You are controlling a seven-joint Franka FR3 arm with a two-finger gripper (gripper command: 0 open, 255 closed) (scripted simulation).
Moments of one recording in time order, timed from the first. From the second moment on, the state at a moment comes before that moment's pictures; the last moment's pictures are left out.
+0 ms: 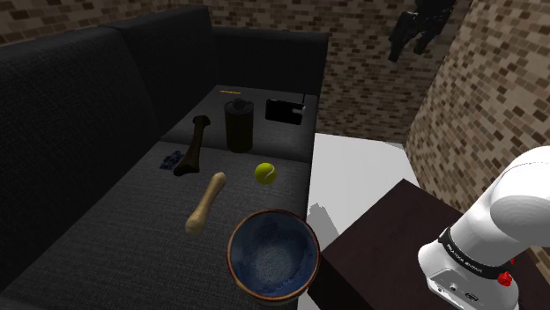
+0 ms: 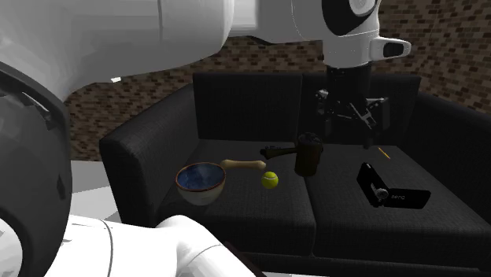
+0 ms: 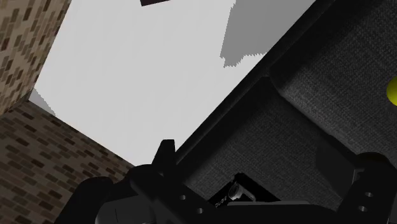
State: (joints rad) arm -0.01 -0.76 -0.06 -2.28 -0.12 1.67 0.10
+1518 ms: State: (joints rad) arm 0.01 -0.37 0.39 -2.37 -0.11 2.06 0.74
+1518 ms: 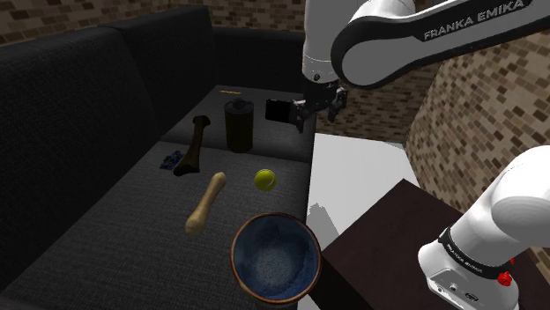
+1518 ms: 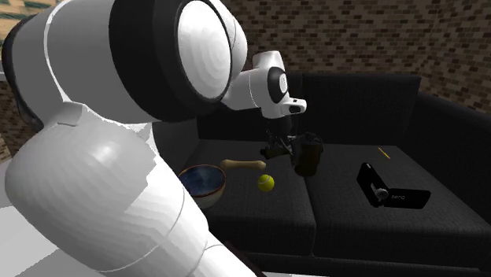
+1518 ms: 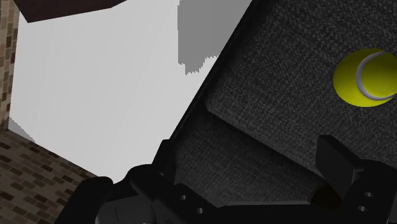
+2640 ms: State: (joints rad) arm 0.07 0.28 0.54 -2.03 -0.50 2.12 1.31
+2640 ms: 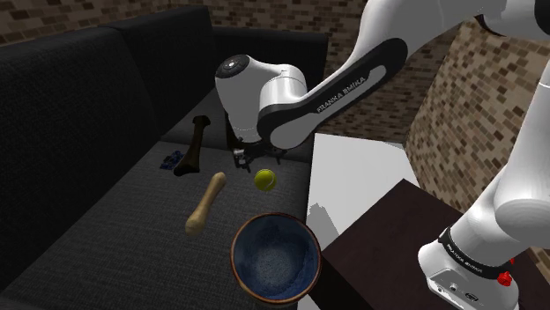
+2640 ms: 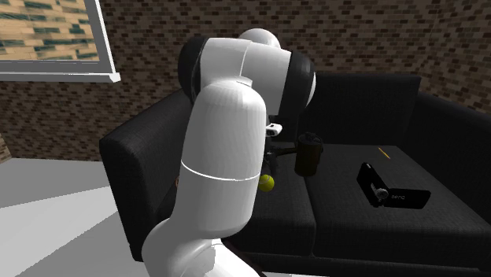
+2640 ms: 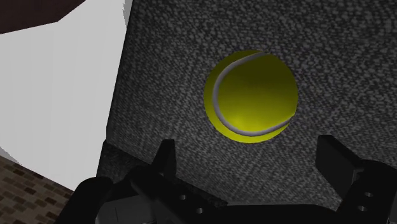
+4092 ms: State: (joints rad) arm 0.07 0.32 0.52 -2.04 -0.55 2.17 1.34
